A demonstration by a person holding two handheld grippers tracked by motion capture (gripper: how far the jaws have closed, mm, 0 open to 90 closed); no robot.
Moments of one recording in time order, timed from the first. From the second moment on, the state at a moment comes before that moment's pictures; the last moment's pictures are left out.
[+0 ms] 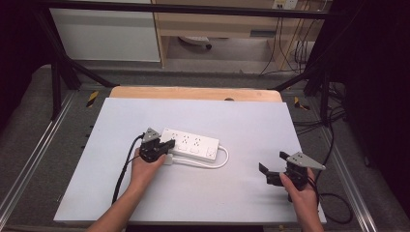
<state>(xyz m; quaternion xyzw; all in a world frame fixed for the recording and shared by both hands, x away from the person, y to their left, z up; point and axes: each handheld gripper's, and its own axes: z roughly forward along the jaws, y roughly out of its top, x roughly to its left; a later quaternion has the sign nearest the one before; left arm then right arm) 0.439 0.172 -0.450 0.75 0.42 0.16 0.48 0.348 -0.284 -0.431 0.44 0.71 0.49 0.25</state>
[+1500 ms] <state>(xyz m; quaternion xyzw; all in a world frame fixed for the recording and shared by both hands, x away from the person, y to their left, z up) 0.441 0.175 -0.452 0.75 0.41 0.16 0.48 0.348 -0.283 -0.431 0.44 0.71 0.49 0.25</state>
